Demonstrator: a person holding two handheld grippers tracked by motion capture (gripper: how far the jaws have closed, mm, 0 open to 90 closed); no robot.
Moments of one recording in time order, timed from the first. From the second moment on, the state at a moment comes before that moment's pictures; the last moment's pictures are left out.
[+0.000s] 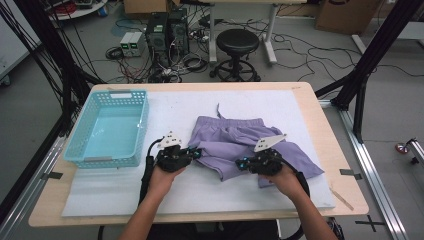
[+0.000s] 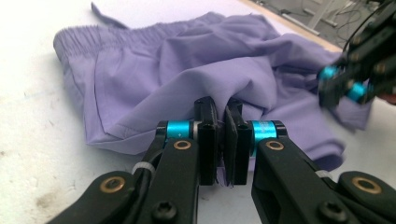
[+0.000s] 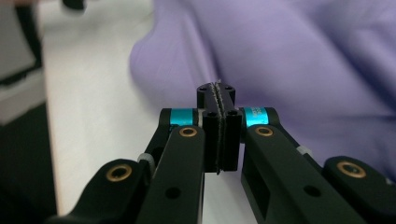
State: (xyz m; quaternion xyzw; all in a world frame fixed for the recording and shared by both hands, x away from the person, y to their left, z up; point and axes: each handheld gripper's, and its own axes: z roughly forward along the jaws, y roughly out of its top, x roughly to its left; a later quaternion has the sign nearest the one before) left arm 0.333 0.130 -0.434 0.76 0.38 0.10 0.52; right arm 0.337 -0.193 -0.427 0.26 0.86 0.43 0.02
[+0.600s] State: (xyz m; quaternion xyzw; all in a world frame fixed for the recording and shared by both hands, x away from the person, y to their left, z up) left arm 0.343 0.142 -0.445 0.75 0.43 0.14 0.48; right arm 0.345 -0.186 -0.429 0.33 0.85 0.40 0.12
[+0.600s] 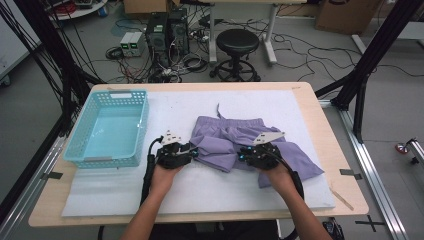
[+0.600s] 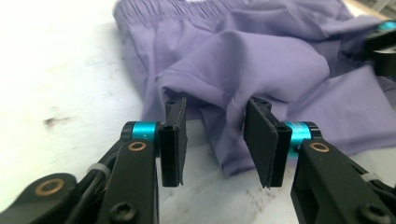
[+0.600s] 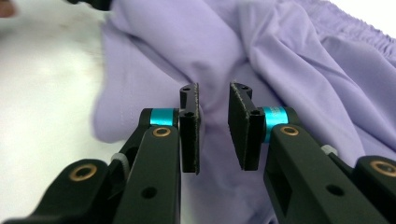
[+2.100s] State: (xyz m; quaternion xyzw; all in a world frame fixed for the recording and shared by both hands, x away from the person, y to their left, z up) left arm 0.283 0.172 -0.452 0.74 0.44 0.13 0.49; right arm 0.281 -0.232 -0.429 0.35 0.86 0.35 0.14
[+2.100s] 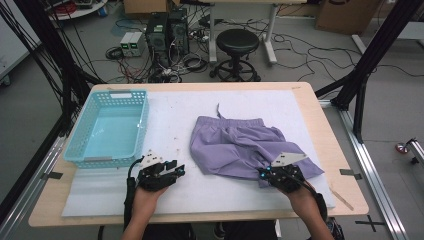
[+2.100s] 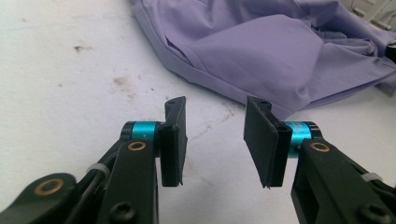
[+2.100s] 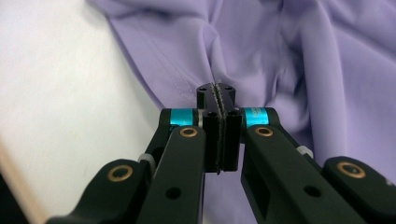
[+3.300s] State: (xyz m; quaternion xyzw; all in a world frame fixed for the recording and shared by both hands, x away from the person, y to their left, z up) left arm 0.352 0.113 -0.430 0.74 0.39 0.10 0.53; right arm 0.280 -0.198 -0.435 0.33 0.84 0.42 0.12
